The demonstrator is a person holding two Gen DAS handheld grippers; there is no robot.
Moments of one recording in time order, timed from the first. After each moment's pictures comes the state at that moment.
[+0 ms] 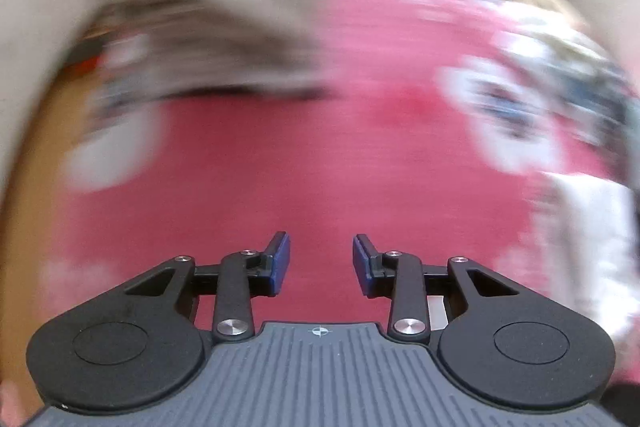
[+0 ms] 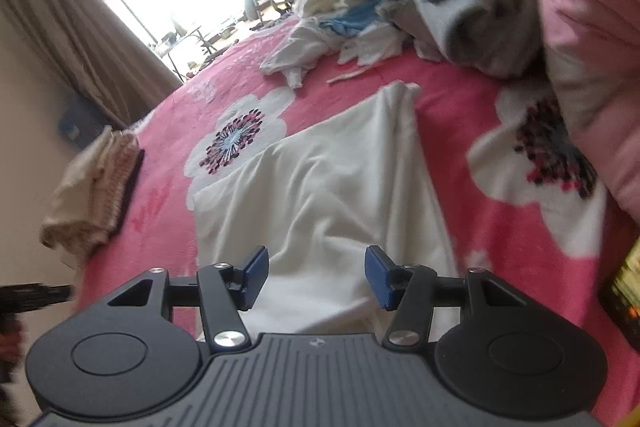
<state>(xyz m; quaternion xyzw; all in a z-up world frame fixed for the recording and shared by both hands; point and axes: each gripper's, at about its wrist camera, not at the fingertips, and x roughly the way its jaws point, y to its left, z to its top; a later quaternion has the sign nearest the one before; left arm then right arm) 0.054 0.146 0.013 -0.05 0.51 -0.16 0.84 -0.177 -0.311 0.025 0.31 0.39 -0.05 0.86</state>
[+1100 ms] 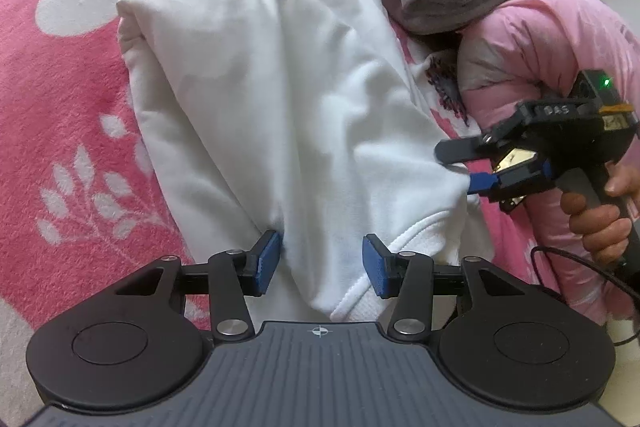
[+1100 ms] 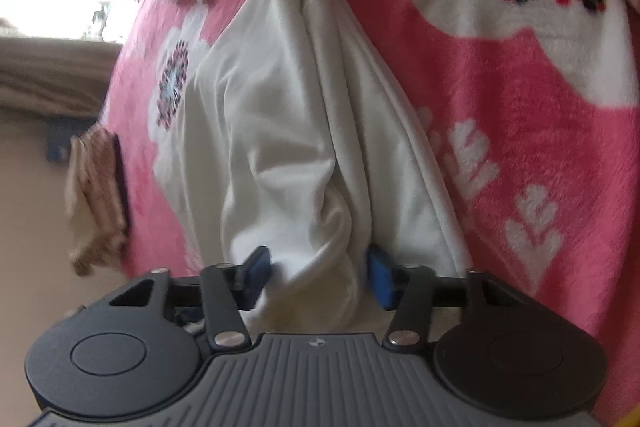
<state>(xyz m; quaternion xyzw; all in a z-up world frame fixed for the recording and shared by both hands) -0.011 -0.074 -0.056 -0.01 0.55 -0.45 0.70 -0.145 -0.347 -0.042 0.46 0.54 -0.05 0.71</state>
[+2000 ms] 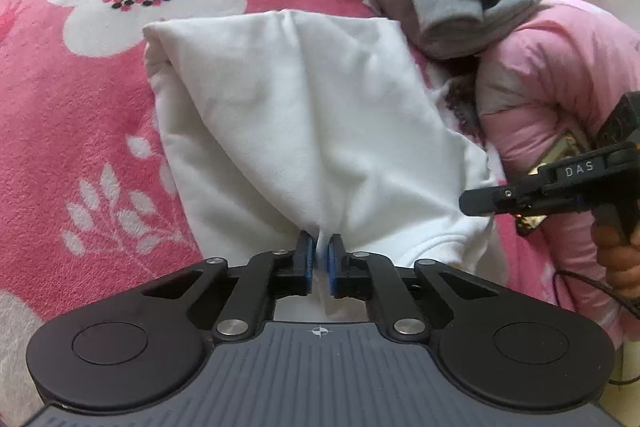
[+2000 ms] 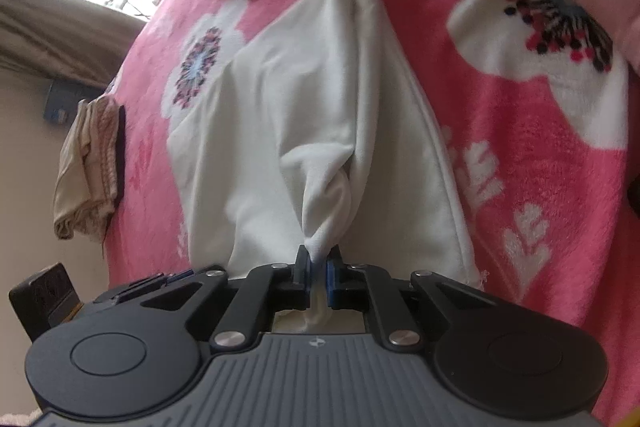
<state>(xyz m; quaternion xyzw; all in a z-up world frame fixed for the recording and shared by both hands) -0.016 -0.066 -0.043 -0.02 0.53 -0.42 0.73 -0.154 -0.336 -0.010 0.40 0.53 -0.02 0.75</state>
